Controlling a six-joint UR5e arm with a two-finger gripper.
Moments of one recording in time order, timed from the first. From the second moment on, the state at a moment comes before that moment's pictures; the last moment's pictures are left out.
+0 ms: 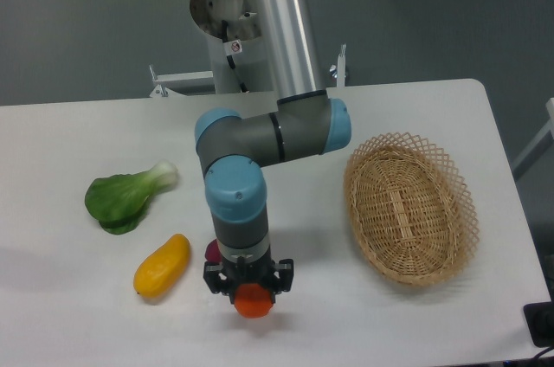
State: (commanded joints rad) arm 2.20 -2.18 -1.54 -0.78 1.59 0.25
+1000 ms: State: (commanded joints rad) arm 2.16 -2.17 -1.58 -0.77 1.64 0.25
